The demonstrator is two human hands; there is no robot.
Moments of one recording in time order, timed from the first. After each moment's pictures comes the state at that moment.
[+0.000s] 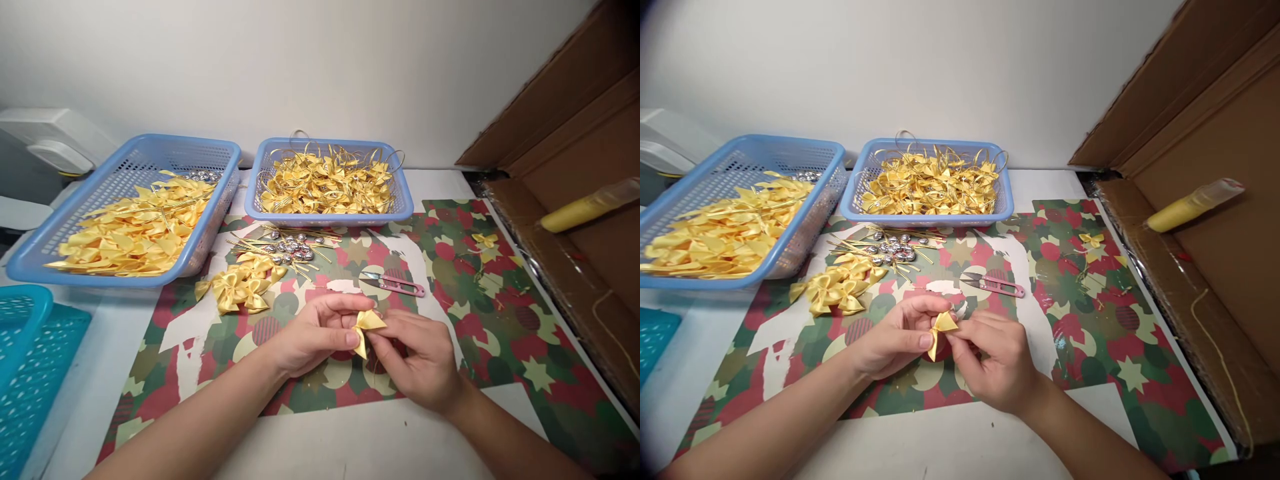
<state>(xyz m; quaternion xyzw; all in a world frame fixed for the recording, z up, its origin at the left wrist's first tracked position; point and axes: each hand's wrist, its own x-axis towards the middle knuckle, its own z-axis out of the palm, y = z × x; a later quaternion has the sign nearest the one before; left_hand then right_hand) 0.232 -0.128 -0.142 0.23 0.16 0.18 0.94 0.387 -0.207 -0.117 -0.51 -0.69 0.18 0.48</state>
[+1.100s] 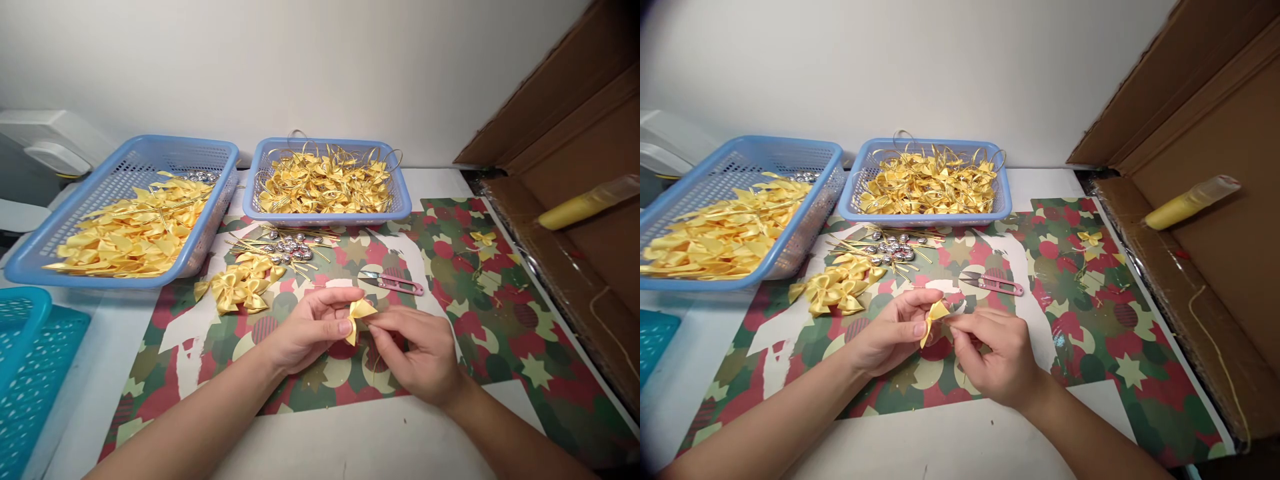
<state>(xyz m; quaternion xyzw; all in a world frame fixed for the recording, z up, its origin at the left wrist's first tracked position) 0.231 -0.125 -0.136 0.23 0.18 0.22 0.93 0.389 -0.207 -0.118 -0.53 -0.67 0.17 0.49</state>
